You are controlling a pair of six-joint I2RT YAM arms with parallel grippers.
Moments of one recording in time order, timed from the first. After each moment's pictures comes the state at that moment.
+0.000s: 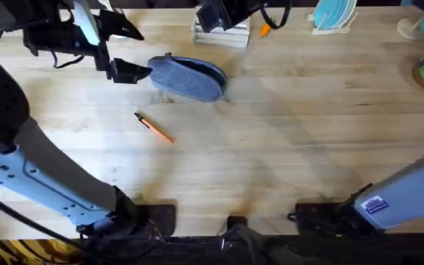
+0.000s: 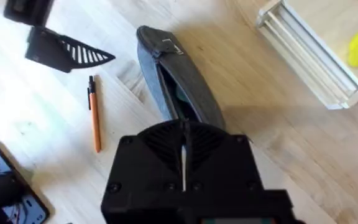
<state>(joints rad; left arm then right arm) 0.36 1.94 1.46 -1.02 1.00 1.62 0.55 1.81 1.80 -0.88 -0.26 -0.06</state>
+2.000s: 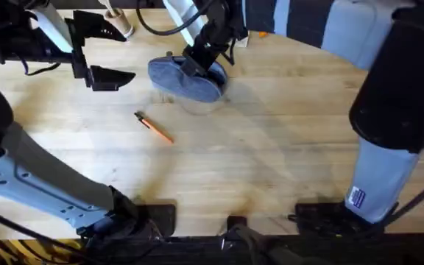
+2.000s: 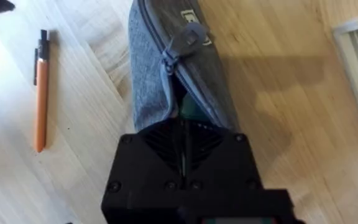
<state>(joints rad) 0.50 1.91 1.48 -1.24 1.05 1.89 0.64 2.13 1.80 -0.76 -0.25 -0.30</state>
